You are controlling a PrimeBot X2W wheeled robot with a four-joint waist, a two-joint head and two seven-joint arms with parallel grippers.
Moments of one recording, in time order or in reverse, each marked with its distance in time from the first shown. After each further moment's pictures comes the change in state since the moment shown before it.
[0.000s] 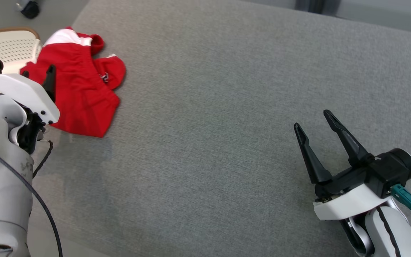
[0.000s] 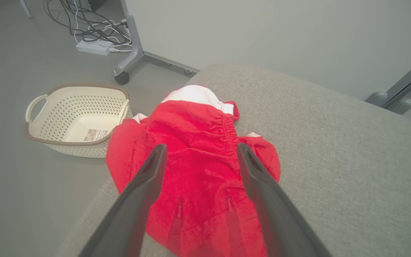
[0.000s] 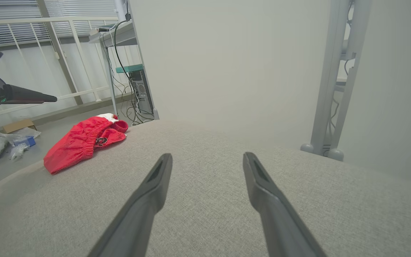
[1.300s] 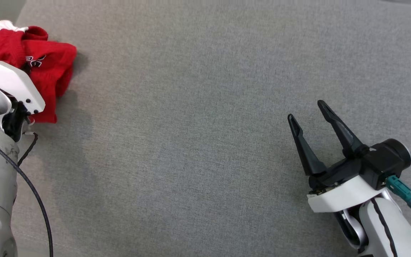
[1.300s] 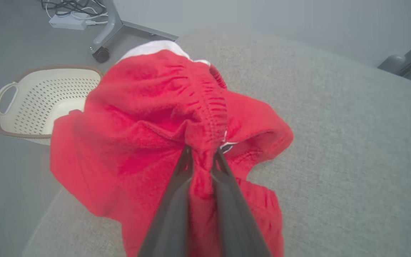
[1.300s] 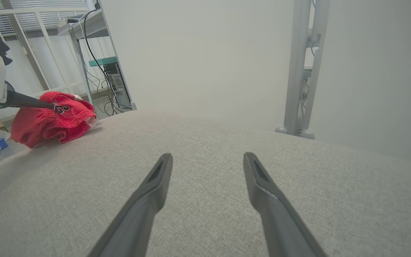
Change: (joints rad) left arm -0.171 0.048 -0.078 0.248 -0.019 0.029 0.028; right arm -0.059 0.007 0.022 0.012 0.003 0.000 0.000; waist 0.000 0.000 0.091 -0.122
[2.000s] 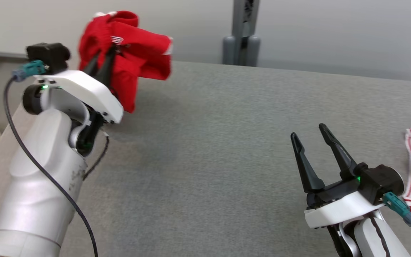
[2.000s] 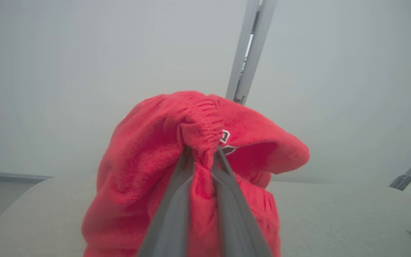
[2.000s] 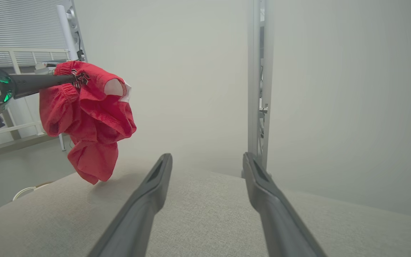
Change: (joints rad) left arm 0.210 -0.100 -0.316 -0.454 -0.285 -0.036 -0.176; right arm 0.103 0.093 -0.064 0.035 0.017 0.000 0.000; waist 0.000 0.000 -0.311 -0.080
